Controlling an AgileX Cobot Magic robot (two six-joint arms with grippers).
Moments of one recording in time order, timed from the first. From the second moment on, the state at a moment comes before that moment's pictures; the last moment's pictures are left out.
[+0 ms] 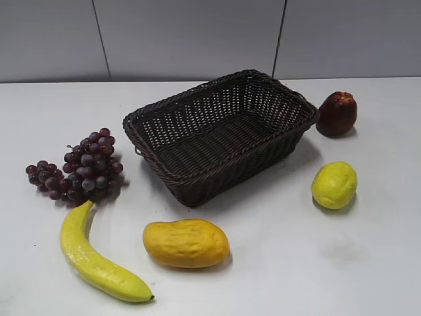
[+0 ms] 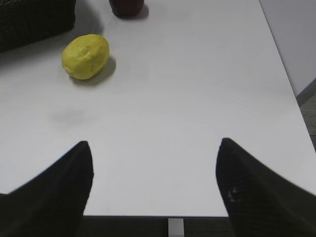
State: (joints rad) left arm 0.00 0.00 -0.50 -0.11 1.03 0.19; right arm 0.10 0.02 -0.50 -0.01 1.04 -0.02
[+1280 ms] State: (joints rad) left arm -0.16 1.11 -0.81 -0.22 0.87 0.21; right arm 0.10 0.02 -0.50 -0.01 1.04 -0.03
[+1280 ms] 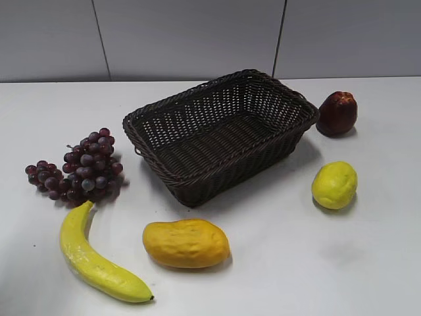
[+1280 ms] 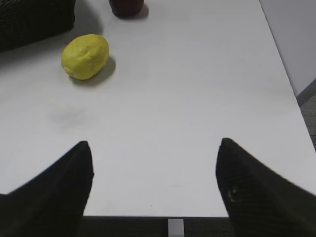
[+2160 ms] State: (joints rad) left arm -0.36 1.78 -1.24 -0.07 0.89 0.13; right arm 0.10 0.02 -0.50 -0.01 1.04 -0.02
